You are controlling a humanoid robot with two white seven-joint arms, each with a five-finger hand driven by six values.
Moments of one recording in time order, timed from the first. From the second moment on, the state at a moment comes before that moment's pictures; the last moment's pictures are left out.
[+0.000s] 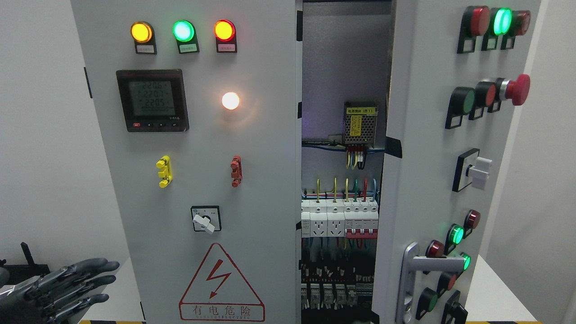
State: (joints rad) left arm 0.01 1.37 -0.07 -1.81 1.40 -0.27 -0.62; right arm 0.10 0.12 0.21 -0.10 -0.16 0.00 -0.01
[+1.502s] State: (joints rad) left arm -1.23 1.04 -0.97 -1.72 1.54 0.13 -0.58; right arm 0.10 0.12 0.21 -0.10 -0.16 0.00 -0.01
